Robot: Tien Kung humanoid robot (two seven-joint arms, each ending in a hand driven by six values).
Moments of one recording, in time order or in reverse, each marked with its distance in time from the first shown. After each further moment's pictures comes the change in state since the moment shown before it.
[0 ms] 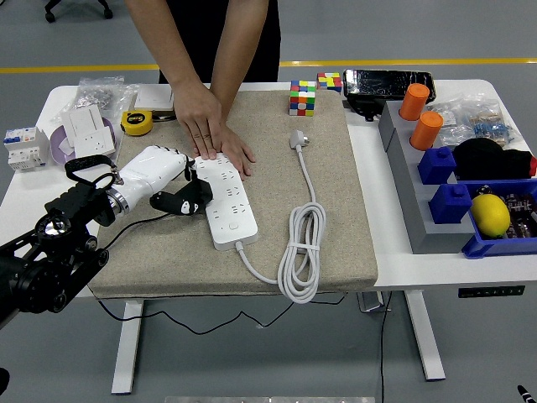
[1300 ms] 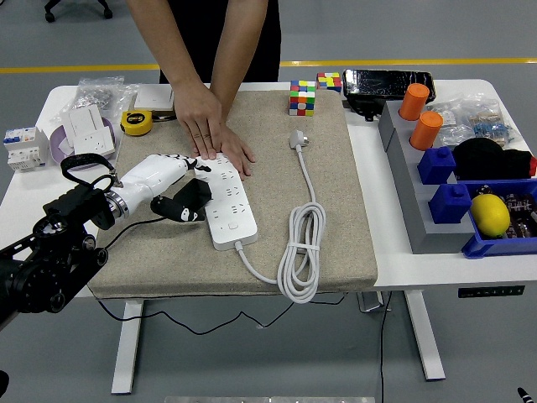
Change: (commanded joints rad) left arm 0.016 0.002 -0.025 -0.019 -0.144 -0.102 -0.042; right arm -0.005 0.002 0.006 0.000 -0.009 0.000 -0.002
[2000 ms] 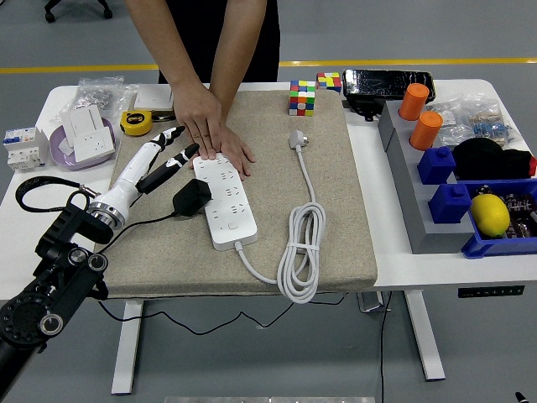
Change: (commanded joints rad) left arm 0.315 -0.148 -0.370 -0.369 -0.442 -0.020 0.258; right arm -0.013 0.013 0.017 0.000 -0.006 0.000 0.002
